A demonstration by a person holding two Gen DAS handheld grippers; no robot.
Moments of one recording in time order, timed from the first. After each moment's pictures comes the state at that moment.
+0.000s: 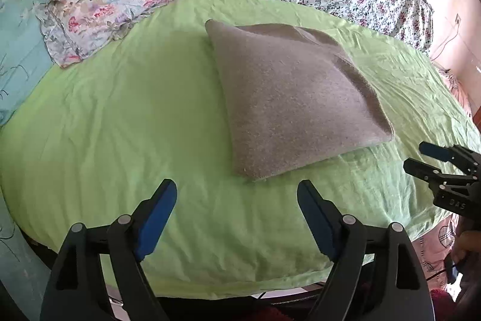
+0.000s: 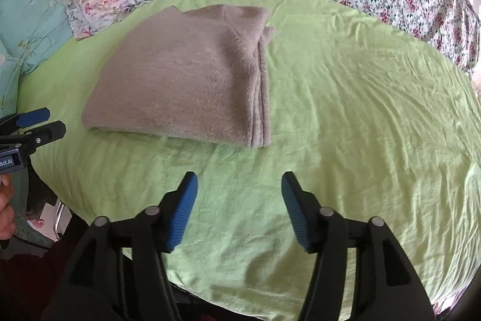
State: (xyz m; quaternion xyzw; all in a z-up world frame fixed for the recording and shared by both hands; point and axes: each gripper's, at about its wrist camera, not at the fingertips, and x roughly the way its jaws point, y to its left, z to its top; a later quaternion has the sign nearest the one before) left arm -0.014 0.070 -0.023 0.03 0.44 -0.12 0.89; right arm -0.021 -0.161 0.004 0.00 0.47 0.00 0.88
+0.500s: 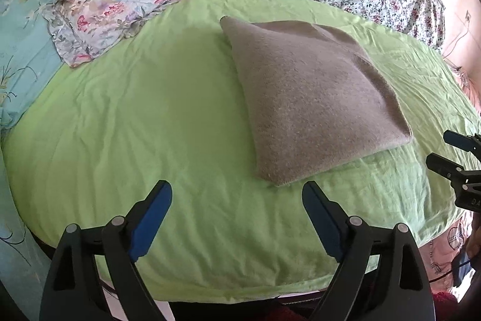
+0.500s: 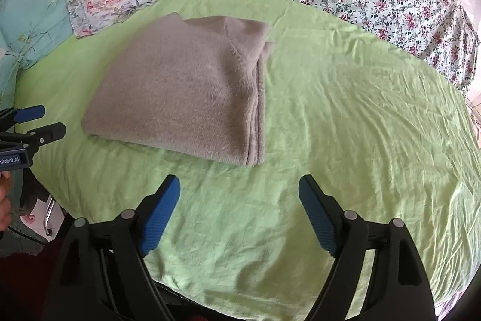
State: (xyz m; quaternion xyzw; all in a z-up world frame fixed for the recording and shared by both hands) left arm -0.002 0.077 -0.025 0.04 0.45 -0.09 0.89; right arm -0.012 -0.159 0.018 -0.02 0.47 -0.01 0.88
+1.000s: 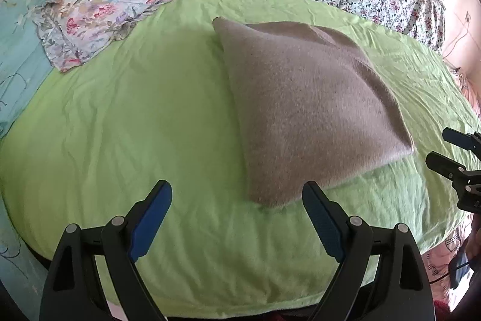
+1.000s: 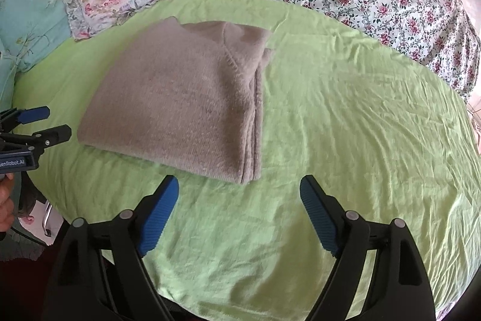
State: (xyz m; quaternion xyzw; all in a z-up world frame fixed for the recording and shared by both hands) left arm 0.019 0.059 -0.025 0.04 0.45 -0.10 0.89; right arm 0.007 -0.168 0.022 -0.02 0.46 0.01 0.89
